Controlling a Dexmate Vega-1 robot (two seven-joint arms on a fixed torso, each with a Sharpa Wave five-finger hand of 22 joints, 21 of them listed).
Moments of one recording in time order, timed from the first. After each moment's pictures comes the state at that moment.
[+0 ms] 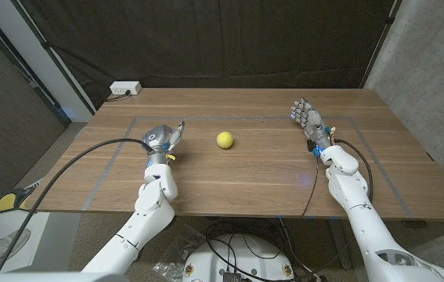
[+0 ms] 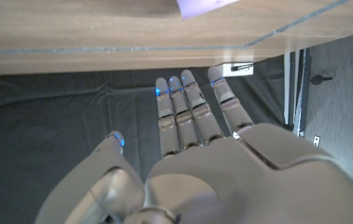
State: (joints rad) left arm 1.17 0.38 0.34 -1.86 0.84 0.57 0.45; left_hand 0.24 0.08 0.32 0.11 0.22 0.70 -0.03 0.17 0.19 0.69 -0.03 0.18 0.20 0.64 -0.05 0.18 0.18 0.45 0.13 0.30 0.19; right arm -0.93 -0.13 0.06 -1.33 0.22 0.20 0.29; right_hand 0.26 0.12 0.35 0.02 0.19 0.19 0.02 0.19 0.18 0.22 0.11 0.22 0.18 0.13 0.08 0.19 0.18 -0.01 0.06 0.51 0.19
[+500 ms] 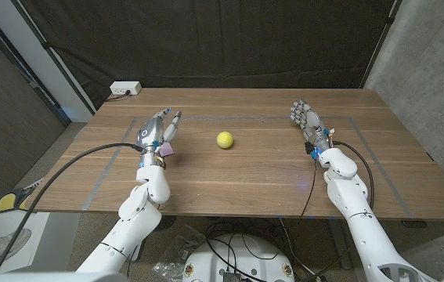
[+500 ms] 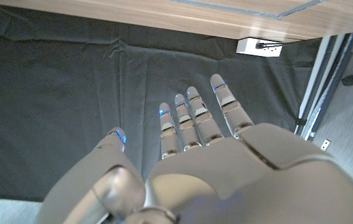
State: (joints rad) left arm 1.23 0.39 0.22 -1.85 0.70 0.25 0.56; left_hand 0.27 0.08 0.34 0.11 0.20 0.37 -0.13 0.17 0.19 0.43 -0.05 0.18 0.20 0.42 -0.05 0.17 0.18 0.36 0.12 0.26 0.19; right arm -1.02 -0.13 0.04 -1.49 0.18 0.15 0.20; right_hand 0.26 0.12 0.35 0.02 0.19 0.19 0.01 0.19 0.18 0.23 0.11 0.22 0.18 0.13 0.08 0.19 0.18 -0.01 0.06 0.51 0.19
